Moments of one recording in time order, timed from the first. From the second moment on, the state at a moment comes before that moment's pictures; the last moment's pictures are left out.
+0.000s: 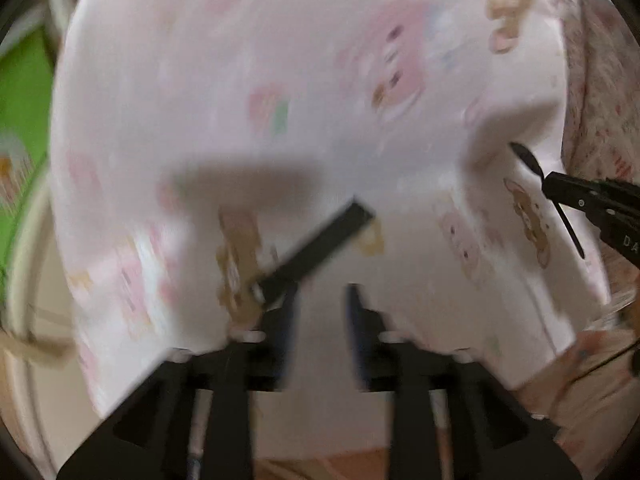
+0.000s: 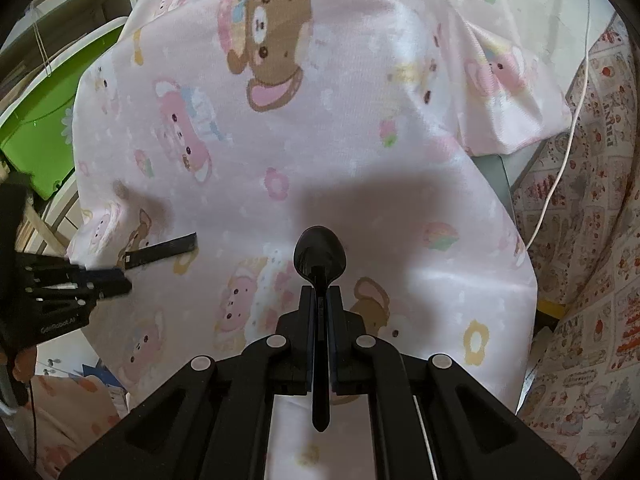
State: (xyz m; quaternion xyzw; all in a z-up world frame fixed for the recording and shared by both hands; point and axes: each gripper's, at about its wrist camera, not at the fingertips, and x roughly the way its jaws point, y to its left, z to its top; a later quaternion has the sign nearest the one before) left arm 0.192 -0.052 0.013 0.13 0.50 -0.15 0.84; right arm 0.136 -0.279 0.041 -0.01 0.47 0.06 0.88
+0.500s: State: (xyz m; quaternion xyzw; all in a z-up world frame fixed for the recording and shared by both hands) left arm 0.244 -0.085 -0.012 0.13 0.53 -0.15 0.83; right arm 0.140 -0.264 0.037 -0.01 0.47 0.08 0.88
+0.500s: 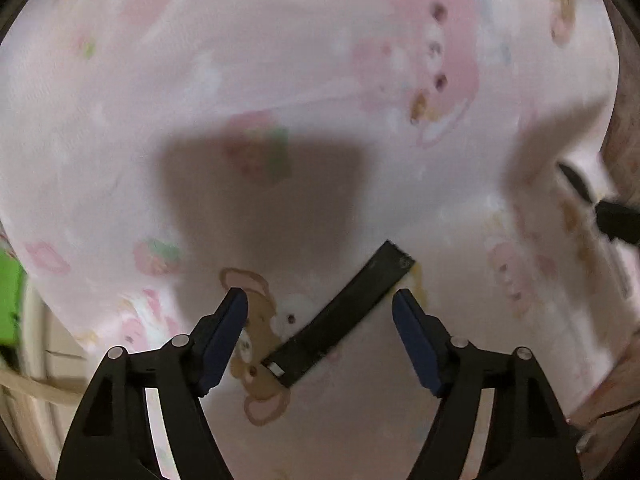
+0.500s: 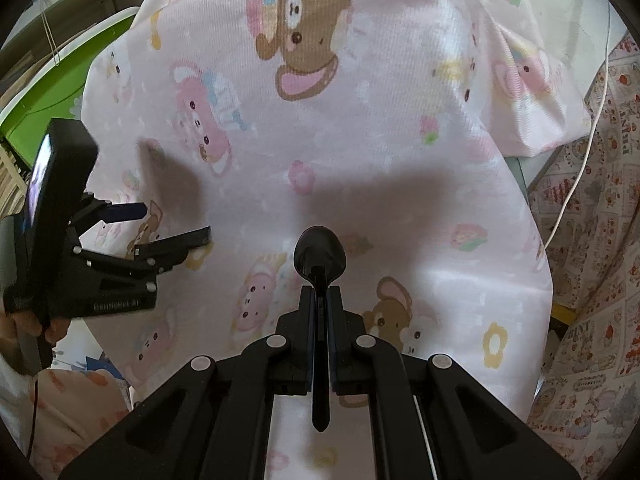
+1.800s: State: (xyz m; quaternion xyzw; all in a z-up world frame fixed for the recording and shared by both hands) left arm 0.188 -0.074 -0.040 0.13 0.51 -0.19 0.83; right arm 0.136 -0.267 0.041 -0.01 0.47 0.07 0.88
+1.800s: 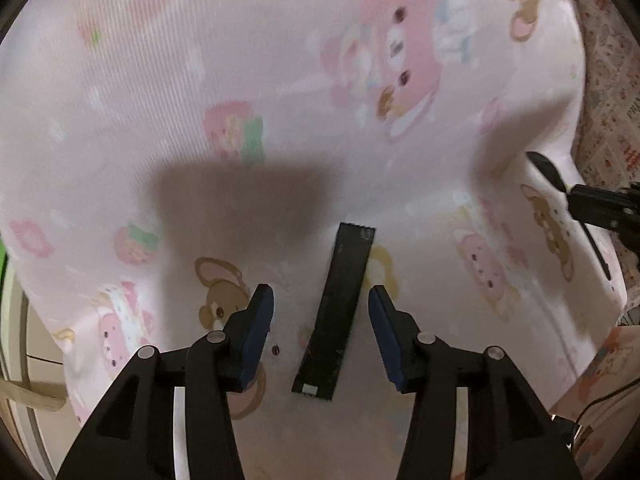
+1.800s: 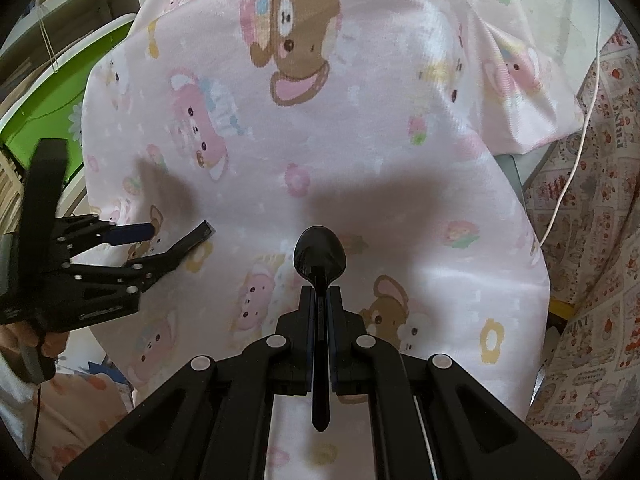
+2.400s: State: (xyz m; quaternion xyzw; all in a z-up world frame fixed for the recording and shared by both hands) left arm 0.171 -0.066 -0.035 0.07 0.52 -0.18 0.83; right arm 0.128 -0.272 0.056 0.02 0.45 0.08 0.89
